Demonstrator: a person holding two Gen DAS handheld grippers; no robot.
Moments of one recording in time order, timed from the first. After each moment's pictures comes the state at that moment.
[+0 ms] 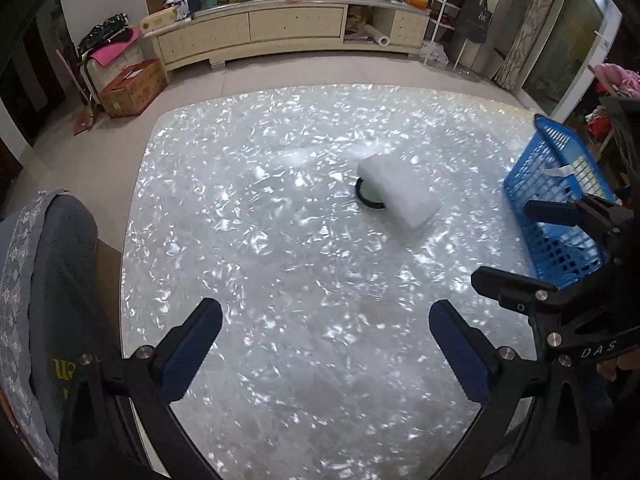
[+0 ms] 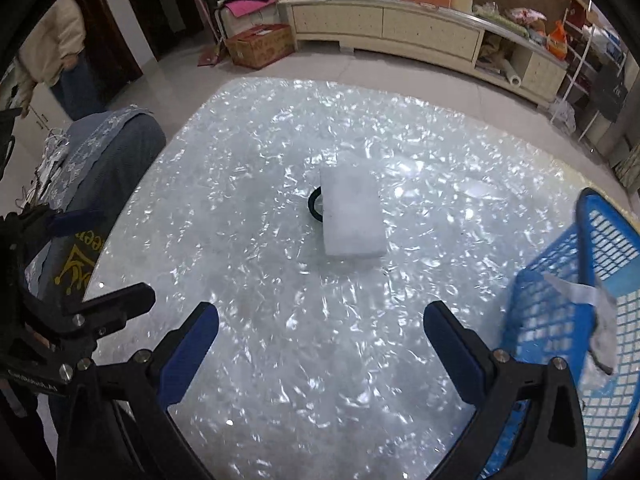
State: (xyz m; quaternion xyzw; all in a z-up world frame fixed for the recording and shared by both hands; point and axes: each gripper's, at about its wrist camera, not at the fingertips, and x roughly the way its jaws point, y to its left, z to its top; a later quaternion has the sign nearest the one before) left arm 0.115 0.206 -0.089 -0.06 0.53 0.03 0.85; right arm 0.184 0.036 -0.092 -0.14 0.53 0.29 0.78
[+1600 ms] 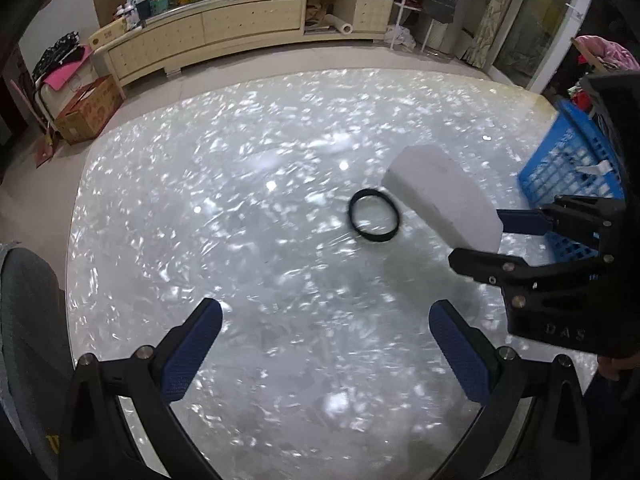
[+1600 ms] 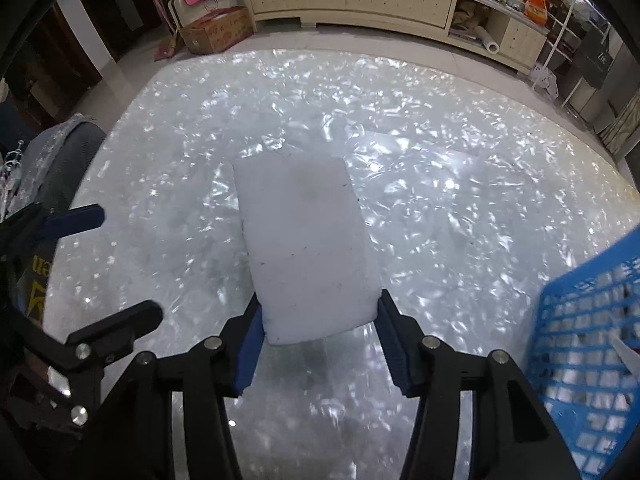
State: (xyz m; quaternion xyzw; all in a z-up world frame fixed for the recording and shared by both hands) left arm 0.191 0.201 -0.137 -0.03 0.53 -0.05 0.85; right arm 0.249 0.067 -0.153 -0.13 0.56 0.23 0.78
